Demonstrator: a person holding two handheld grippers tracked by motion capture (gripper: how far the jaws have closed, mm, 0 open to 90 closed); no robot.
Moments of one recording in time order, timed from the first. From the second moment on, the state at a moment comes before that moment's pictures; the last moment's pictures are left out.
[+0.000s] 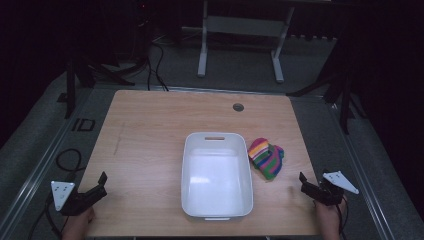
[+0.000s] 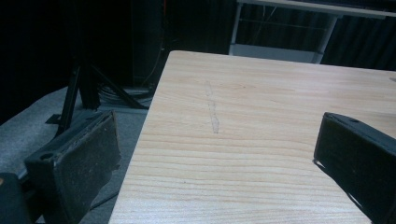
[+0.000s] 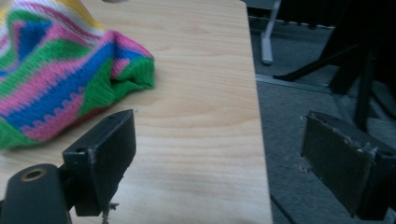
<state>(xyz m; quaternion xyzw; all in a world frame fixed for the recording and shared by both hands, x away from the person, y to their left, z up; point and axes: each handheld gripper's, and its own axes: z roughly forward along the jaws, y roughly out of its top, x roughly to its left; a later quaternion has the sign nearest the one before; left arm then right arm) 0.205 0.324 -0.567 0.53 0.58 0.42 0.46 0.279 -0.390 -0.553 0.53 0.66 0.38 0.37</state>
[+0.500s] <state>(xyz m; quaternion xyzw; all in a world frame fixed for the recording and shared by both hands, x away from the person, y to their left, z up) 0.205 0.324 -0.567 0.52 0.58 0.42 0.46 0.263 -0.408 -0.555 0.58 0.59 0.42 0.39</state>
